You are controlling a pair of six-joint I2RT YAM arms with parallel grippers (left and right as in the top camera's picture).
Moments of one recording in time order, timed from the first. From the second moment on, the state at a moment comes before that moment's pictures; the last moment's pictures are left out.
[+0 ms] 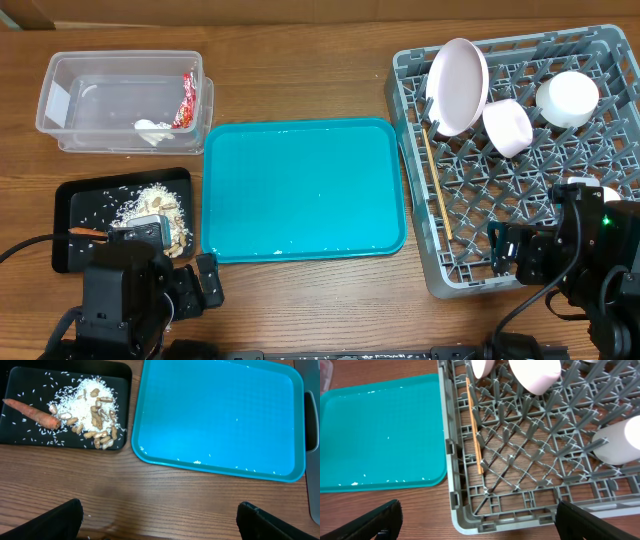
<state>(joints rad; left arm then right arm) -0.16 0.69 1.18 -1.44 -0.07 -0.36 -0.10 0.79 1.25 -1.38 -0.17 0.01</state>
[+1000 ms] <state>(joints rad) -0.16 0.69 1.17 -1.44 -0.07 -0.36 0.07 0.04 0.28 -0.15 -0.16 0.01</state>
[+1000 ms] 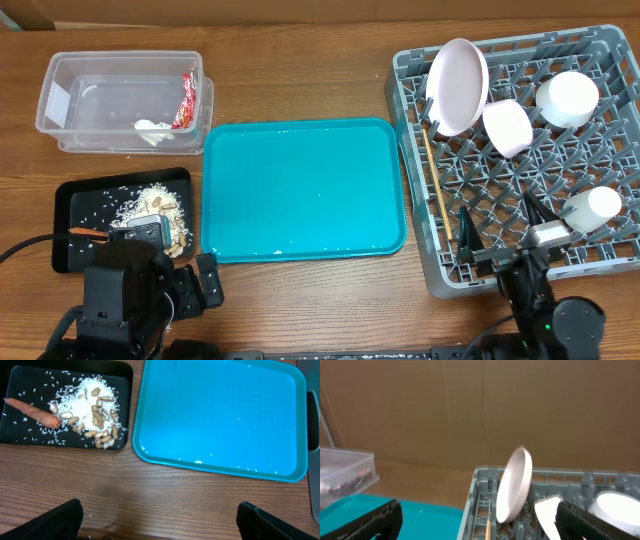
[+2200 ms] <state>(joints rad) -0.16 0.69 1.17 -1.44 -0.07 -0.36 0.05 0.01 0.02 -0.02 -0.16 -0.10</state>
